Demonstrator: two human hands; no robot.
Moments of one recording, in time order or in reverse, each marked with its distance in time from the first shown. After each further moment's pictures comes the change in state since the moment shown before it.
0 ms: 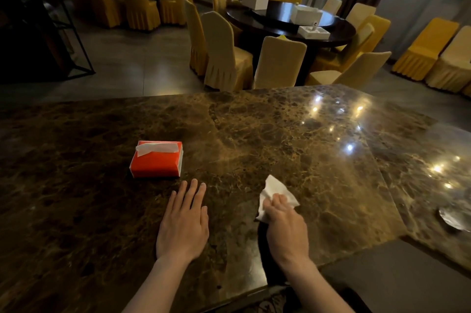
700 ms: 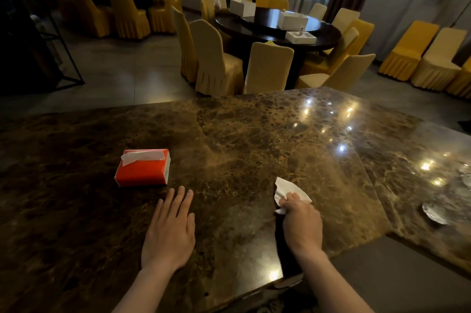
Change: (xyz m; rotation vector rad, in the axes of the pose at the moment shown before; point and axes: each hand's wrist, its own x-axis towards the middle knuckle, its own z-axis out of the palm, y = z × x) left_hand -0.001 0.002 -0.009 -0.016 -0.055 -0.006; right_hand 0.012 0.054 -0.014 0.078 0.077 0.187
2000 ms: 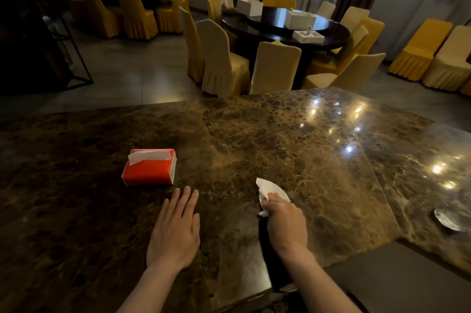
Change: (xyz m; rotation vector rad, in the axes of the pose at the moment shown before) left_hand 0.002 -0.004 0.005 0.001 0.014 -0.007; right_hand -0.002 -0.037 0.016 0.039 -0.028 -0.152
